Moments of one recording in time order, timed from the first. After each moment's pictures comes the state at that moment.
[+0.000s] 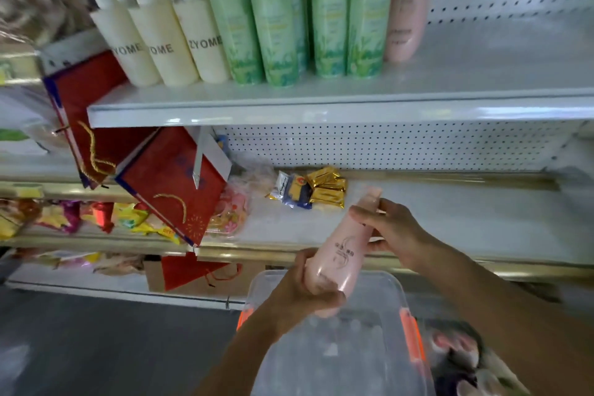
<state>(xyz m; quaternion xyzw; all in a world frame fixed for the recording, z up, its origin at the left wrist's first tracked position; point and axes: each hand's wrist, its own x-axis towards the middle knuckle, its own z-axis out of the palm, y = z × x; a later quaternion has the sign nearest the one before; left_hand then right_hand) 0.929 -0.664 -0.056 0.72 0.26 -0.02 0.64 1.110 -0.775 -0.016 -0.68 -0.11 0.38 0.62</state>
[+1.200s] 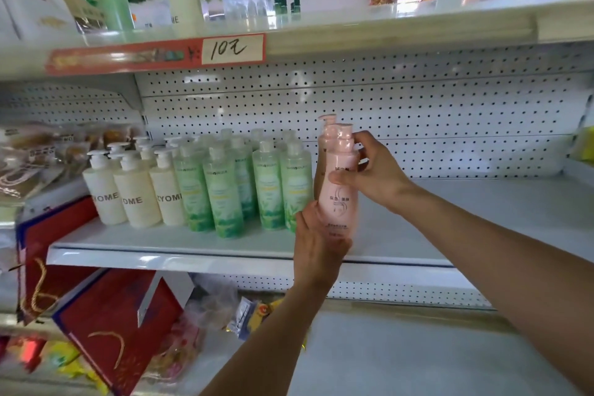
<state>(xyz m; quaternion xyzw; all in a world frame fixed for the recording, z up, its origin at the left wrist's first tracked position) 1.192 -0.691 0.123 0.83 0.21 0.39 0.33 1.282 -0.773 0.245 -0.73 -0.41 0.01 0.55</state>
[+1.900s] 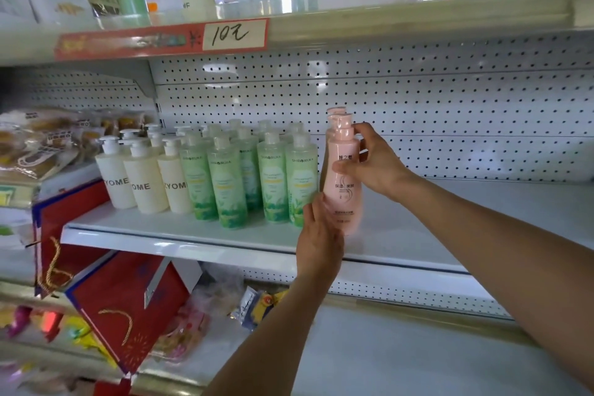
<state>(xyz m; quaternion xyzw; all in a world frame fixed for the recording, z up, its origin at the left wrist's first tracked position) 1.203 -0.691 0.119 0.84 0.24 0.39 0.28 1.300 -0.758 0.247 -0.74 -0.44 0.03 0.51</state>
